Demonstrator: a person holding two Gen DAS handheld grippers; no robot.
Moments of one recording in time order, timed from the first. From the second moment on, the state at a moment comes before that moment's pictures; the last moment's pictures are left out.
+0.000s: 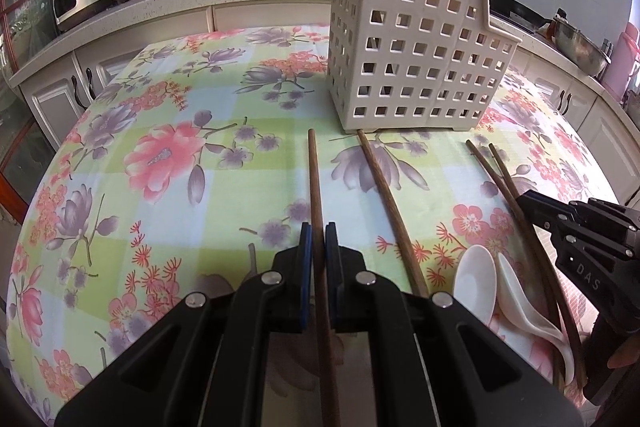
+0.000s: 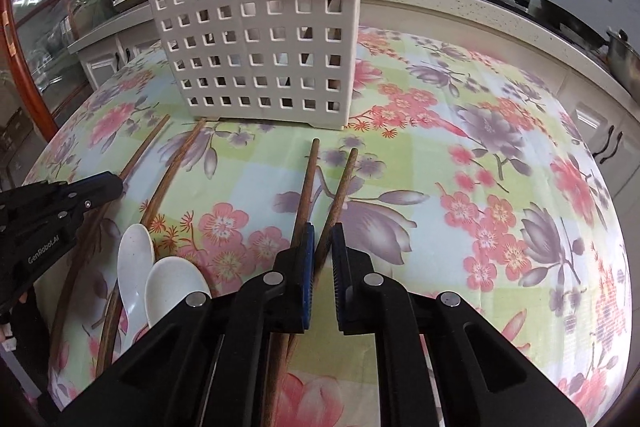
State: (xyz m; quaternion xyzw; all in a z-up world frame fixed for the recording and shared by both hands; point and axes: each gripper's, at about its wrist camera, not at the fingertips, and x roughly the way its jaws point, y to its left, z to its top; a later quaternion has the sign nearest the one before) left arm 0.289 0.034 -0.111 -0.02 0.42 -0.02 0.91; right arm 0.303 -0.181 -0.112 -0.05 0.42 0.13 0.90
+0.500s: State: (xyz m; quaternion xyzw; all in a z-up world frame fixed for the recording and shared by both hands) left arm 0.300 0.036 -0.113 -0.01 0.43 -0.01 0.90; right arm 0.311 -0.179 -0.111 -0.05 0.44 0.11 0.89
